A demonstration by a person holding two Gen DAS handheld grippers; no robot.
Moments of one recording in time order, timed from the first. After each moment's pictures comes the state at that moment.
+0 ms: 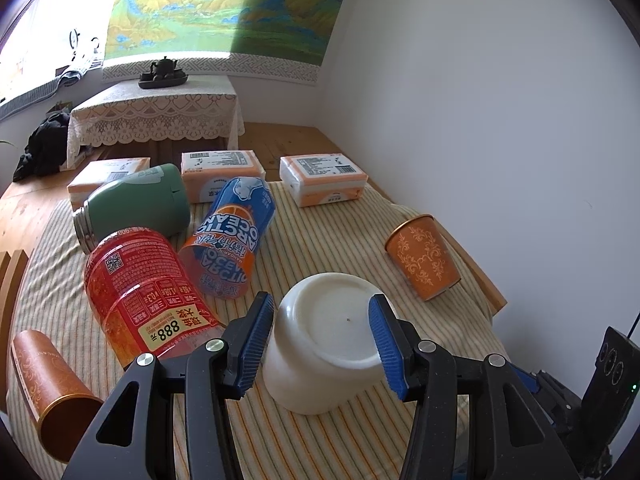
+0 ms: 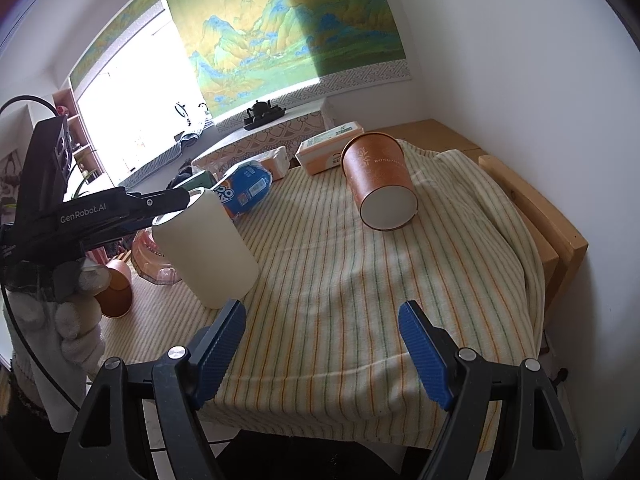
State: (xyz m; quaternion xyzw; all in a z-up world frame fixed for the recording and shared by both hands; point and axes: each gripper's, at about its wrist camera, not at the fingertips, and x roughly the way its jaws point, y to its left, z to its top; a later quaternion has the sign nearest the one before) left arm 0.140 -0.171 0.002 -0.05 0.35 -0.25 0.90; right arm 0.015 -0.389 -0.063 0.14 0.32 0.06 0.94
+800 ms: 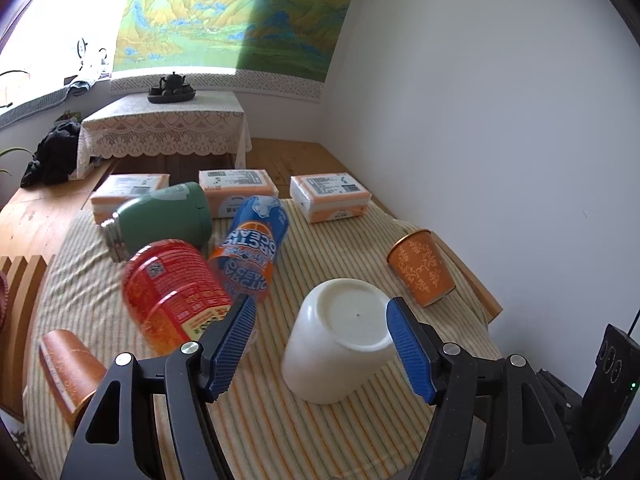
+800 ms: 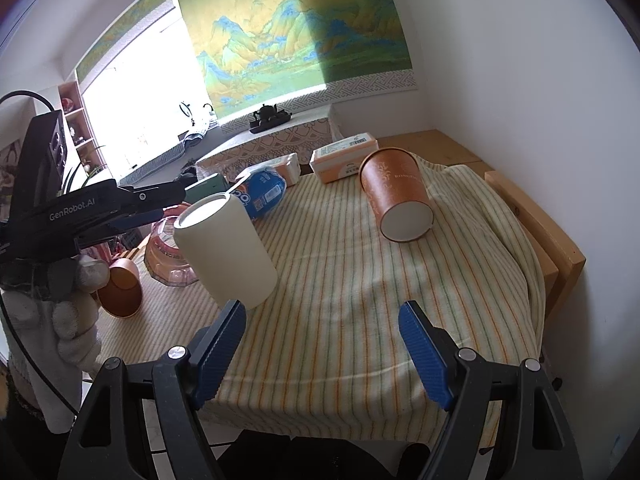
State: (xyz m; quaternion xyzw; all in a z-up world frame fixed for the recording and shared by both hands) left arm 0.115 -0.145 0.023 -0.05 0.32 -0.24 0.91; right arm 0.009 -0.366 -0.046 0.12 0.30 0.06 0.94
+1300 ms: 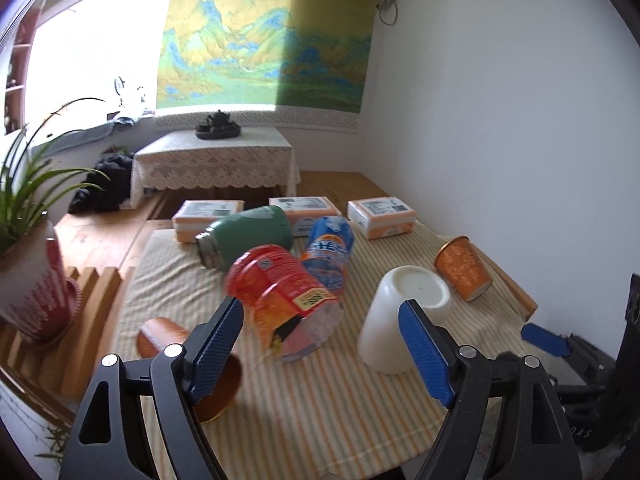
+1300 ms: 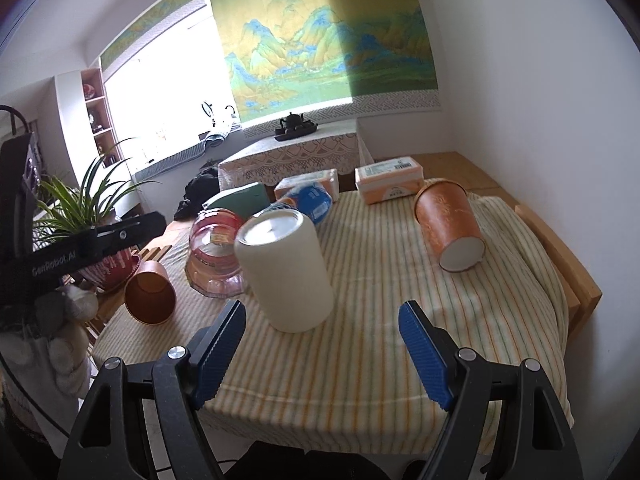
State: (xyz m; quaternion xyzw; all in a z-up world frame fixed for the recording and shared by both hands) left arm 0.055 -0.083 0.036 -0.01 0.26 -0.16 0.95; right arm 0.008 -0.315 -0.021 0.08 0.27 0.08 0.96
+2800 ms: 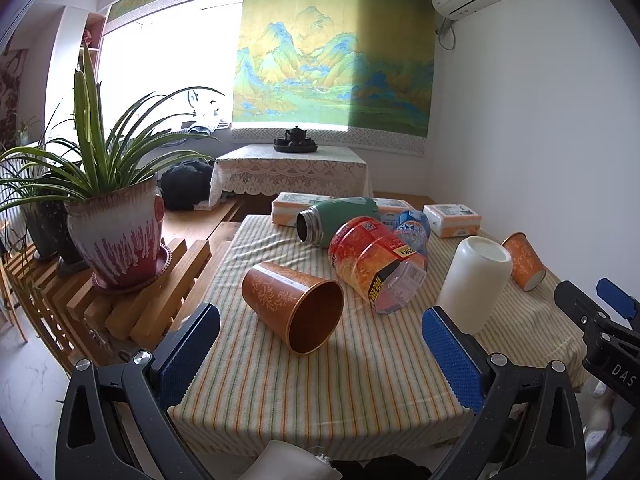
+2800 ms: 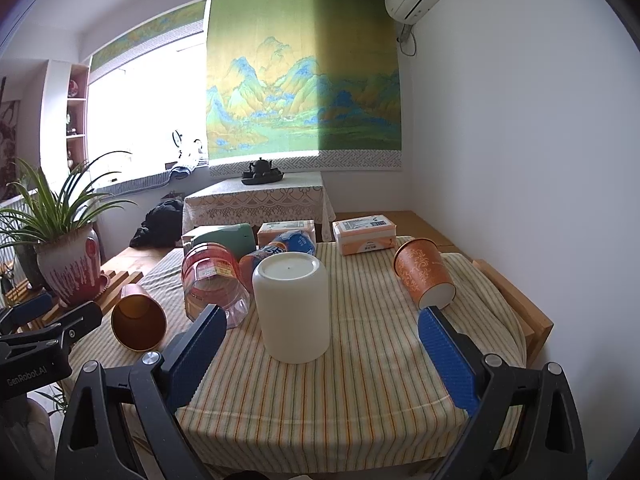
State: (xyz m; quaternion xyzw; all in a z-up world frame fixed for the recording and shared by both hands) left arm -0.019 -0.031 0.005 -0.03 0.23 -0.03 0.97; right arm -0.024 -0.268 -0.007 0.02 0.19 -0.02 0.98
